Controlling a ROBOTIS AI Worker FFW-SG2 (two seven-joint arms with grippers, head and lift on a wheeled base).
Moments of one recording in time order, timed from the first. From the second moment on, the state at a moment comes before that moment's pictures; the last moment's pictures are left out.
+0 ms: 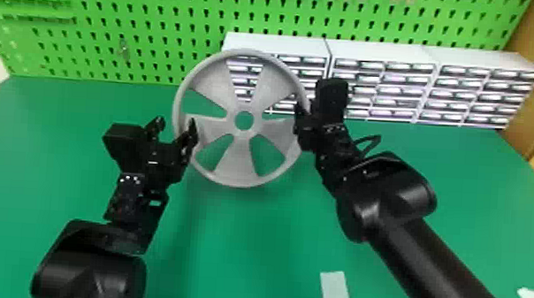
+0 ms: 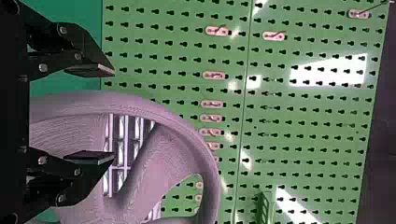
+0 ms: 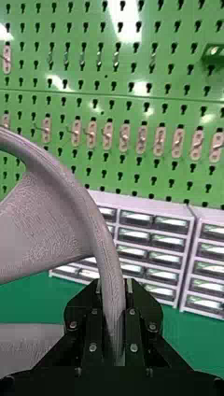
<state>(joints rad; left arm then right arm) -0.11 0.13 -0.15 -1.49 0.18 -0.15 0.06 -0.59 -0.10 0.54 -1.13 -0.28 0.13 -0.23</state>
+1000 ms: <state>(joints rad) -0.12 0.13 -0.19 -1.49 0.18 -0.17 0.08 -0.50 -0.06 0.48 -1.06 0.02 -0.32 -0.53</state>
